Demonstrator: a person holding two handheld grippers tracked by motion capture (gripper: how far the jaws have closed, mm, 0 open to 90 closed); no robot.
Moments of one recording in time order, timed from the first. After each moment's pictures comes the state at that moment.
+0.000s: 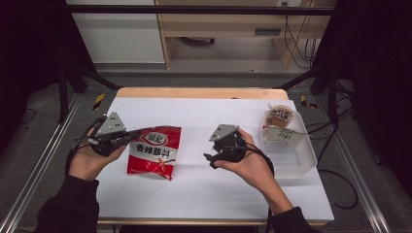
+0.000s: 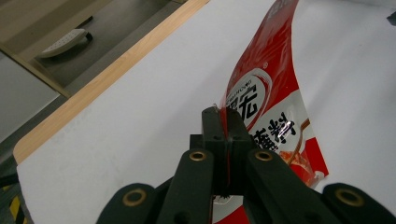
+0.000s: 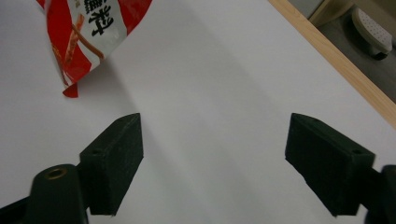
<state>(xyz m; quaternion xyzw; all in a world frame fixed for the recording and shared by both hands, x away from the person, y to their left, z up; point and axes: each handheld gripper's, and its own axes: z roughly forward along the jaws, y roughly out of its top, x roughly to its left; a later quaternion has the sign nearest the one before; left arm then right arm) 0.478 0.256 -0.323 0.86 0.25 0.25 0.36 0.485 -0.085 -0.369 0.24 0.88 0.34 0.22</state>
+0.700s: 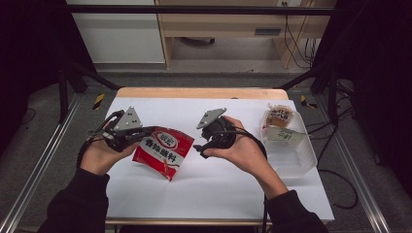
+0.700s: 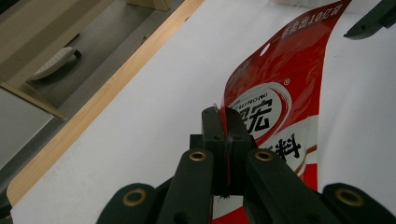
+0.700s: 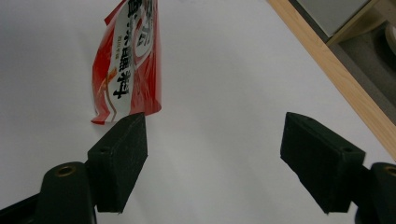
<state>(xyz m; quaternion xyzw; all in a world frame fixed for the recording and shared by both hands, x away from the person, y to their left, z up) 0.480 0.221 -0.306 0.88 0.21 0.25 0.35 0.499 -0.057 -0.329 0.19 0.90 0.33 0.19</state>
